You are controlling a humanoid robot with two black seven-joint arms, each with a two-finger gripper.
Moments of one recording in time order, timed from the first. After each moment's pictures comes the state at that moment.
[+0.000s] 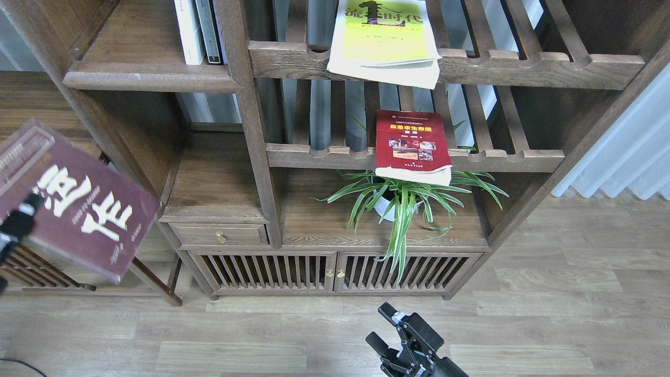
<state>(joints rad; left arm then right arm) 0.00 0.36 -1.87 -1.38 0.20 -0.49 0.31 -0.34 -0.11 0.99 1.20 0.47 0.58 -0.44</state>
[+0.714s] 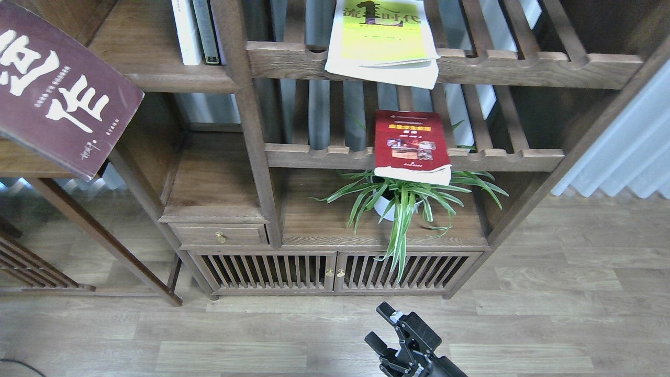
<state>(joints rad) -0.47 0.54 -1.70 -1.38 0.25 -0.49 0.39 -0.34 -0.11 0.99 1.19 0.46 0.58 -0.44</state>
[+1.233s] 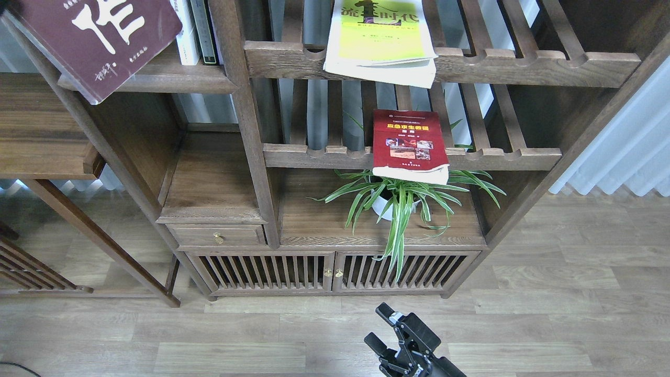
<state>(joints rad) -0.59 0.61 -1.73 -1.28 0.47 -0.49 0.40 -0.33 -0.11 0.99 1.18 0.46 0.58 -0.44</state>
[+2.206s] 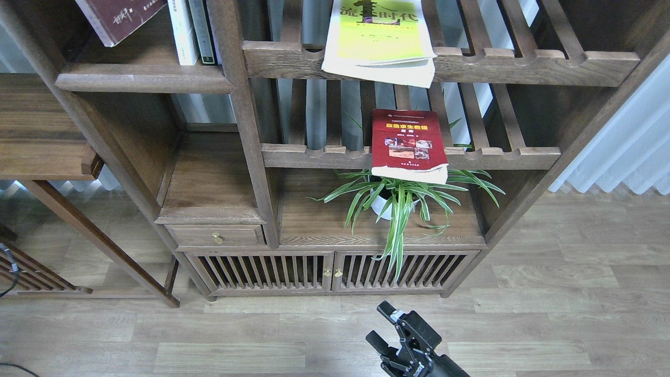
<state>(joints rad) -1.01 0.33 -1.56 -0.97 0.74 -0.49 0.38 -0.33 -0.11 0.99 1.18 0.47 0.58 -0.44</state>
